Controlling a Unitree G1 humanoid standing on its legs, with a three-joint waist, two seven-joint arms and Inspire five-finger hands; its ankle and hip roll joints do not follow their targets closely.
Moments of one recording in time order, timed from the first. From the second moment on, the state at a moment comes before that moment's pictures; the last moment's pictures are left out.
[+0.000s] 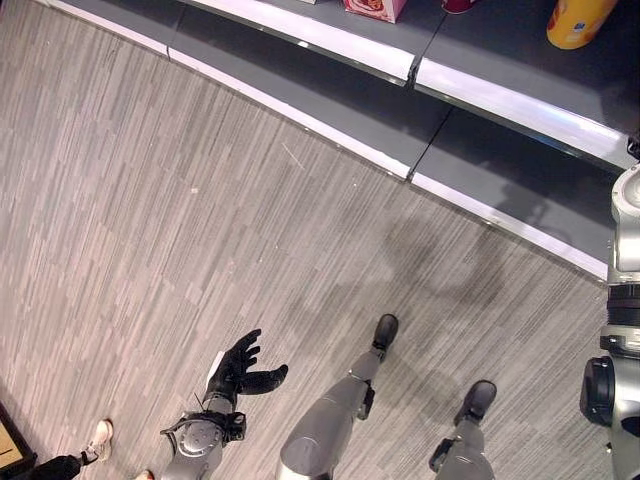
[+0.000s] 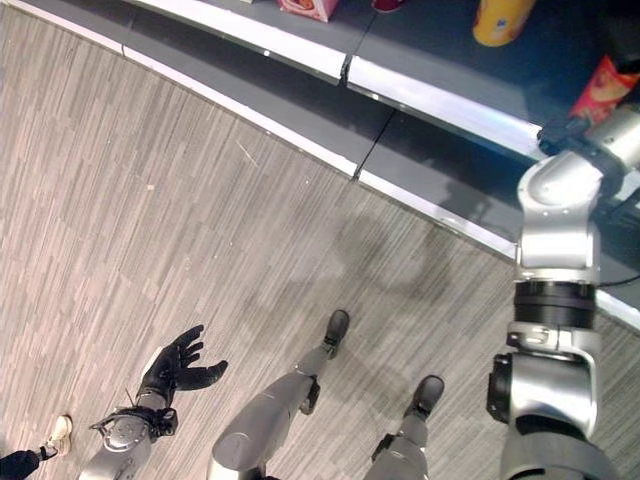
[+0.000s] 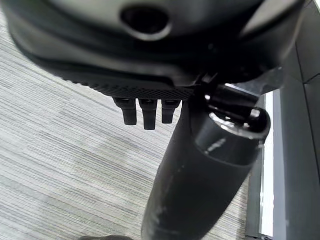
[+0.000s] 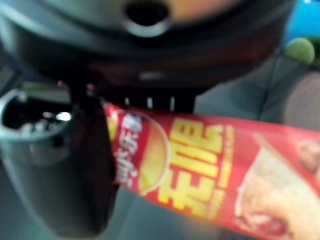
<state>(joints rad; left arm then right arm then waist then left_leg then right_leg) 0.11 0.34 -0.23 0.42 -0.32 -0.15 0.09 -0.87 -0.75 -0.18 0.35 -0.16 -0.02 -0.86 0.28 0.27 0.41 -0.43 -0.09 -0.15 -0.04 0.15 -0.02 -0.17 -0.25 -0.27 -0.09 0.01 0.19</state>
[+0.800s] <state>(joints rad) 0.04 0.33 -0.24 0.61 -0.31 -0.15 0.11 -1.04 -0.85 -0.11 0.54 -0.14 0.01 -0.93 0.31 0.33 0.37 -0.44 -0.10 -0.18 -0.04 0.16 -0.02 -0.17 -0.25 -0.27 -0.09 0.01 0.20</state>
